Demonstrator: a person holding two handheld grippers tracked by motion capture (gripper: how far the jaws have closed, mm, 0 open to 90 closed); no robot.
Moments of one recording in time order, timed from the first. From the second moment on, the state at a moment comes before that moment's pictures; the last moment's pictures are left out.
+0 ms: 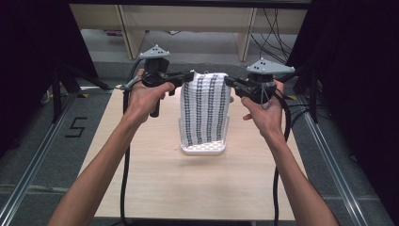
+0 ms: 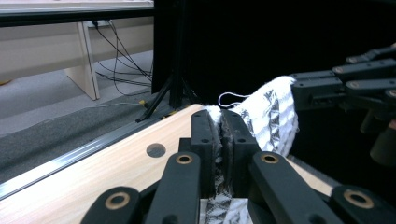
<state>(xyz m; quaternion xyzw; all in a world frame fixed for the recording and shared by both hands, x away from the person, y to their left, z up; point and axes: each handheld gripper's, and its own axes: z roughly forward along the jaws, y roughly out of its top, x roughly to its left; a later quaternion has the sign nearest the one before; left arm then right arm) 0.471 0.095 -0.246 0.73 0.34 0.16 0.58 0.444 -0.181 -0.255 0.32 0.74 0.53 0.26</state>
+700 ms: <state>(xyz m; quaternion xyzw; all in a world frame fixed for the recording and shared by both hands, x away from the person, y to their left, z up) 0.524 0.091 -0.283 0.70 0.41 0.13 0.56 0.515 -0.169 -0.286 0.38 0.74 0.50 0.24</state>
